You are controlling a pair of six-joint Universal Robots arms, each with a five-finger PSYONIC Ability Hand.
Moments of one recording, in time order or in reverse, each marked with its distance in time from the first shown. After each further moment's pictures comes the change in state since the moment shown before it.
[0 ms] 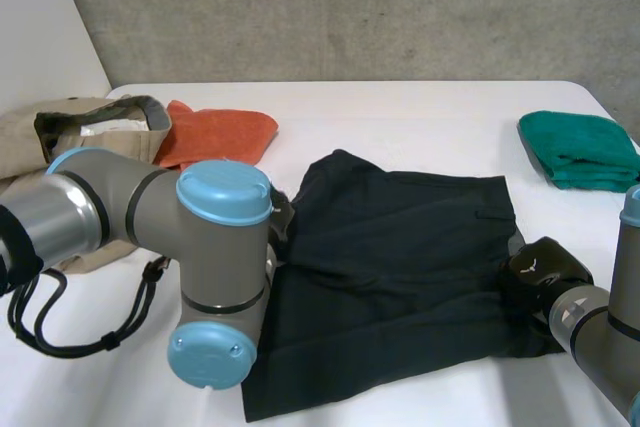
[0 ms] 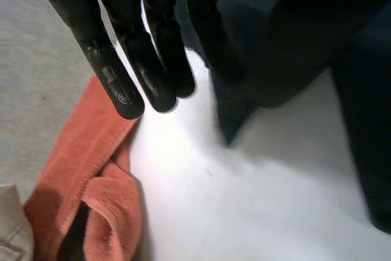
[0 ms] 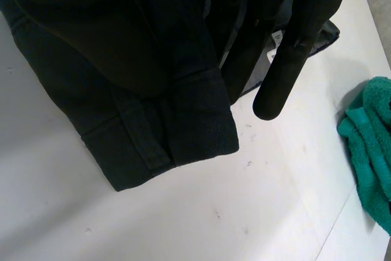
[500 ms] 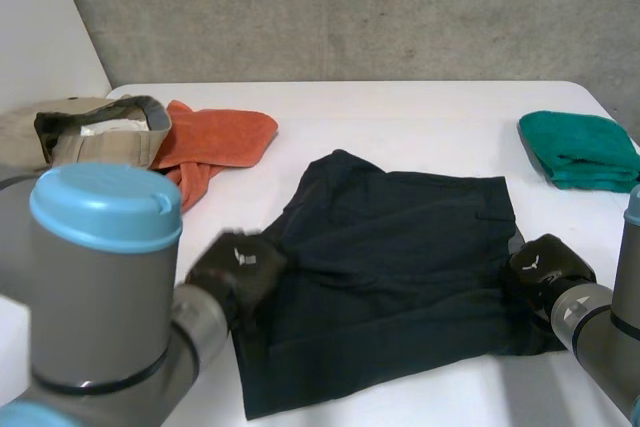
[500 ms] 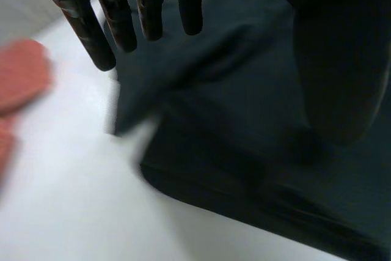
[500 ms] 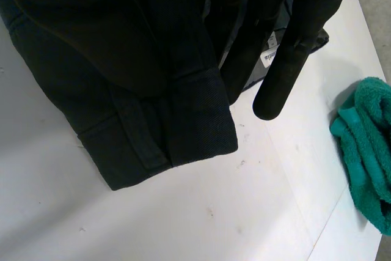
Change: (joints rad) left arm 0.010 0.412 -0.356 -0.289 0.247 -0.511; right arm -0.002 -0.012 0.003 -0.007 0.002 0.000; left_hand -0.655 -0.687 -0.710 -0.709 -0.668; right_hand 0.000 0.000 0.000 0.000 0.000
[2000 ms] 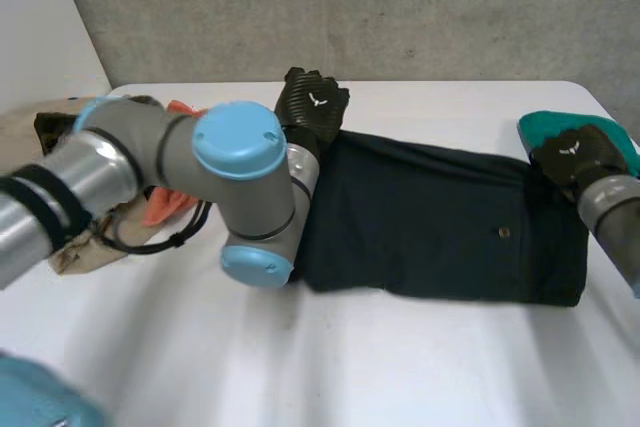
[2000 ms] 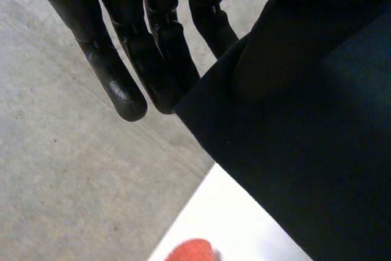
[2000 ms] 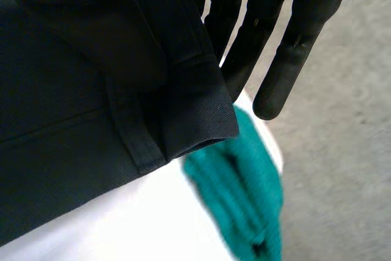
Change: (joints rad) left arm 0.001 -0.626 0.822 0.517 -0.077 0.392; right arm -0.154 0.167 -0.330 -0.216 -0.128 0.144; left_hand 0.874 0.916 0.917 0.915 0.885; right_hand 0.000 0.000 0.002 0.000 0.000
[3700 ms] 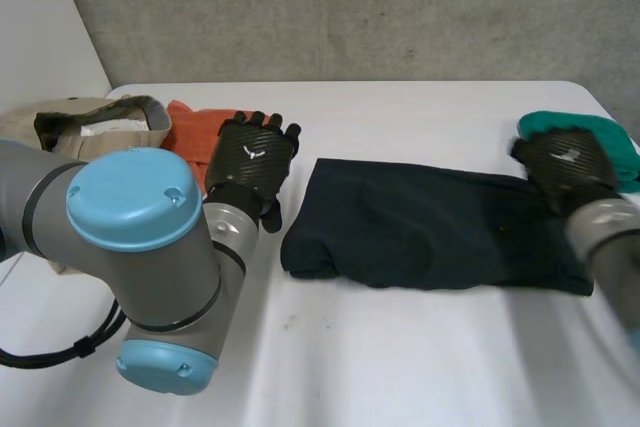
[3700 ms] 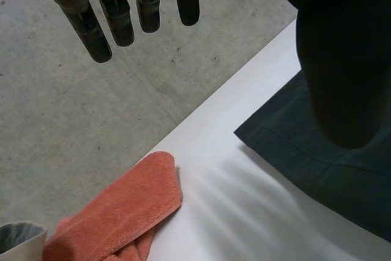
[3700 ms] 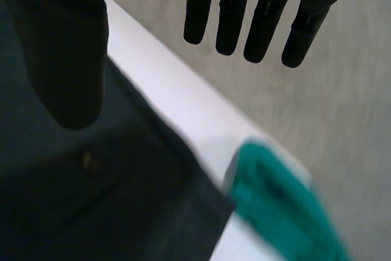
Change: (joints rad) left arm 0.020 0.478 -0.695 0.035 -0.067 -0.226; right arm 0.033 -0.171 0.244 -0.146 -0.023 0.331; left_hand -0.967 -0.993 -0.981 -0.999 -0.952; right_hand -0.654 -0.727 -0.736 -0.753 -0.763
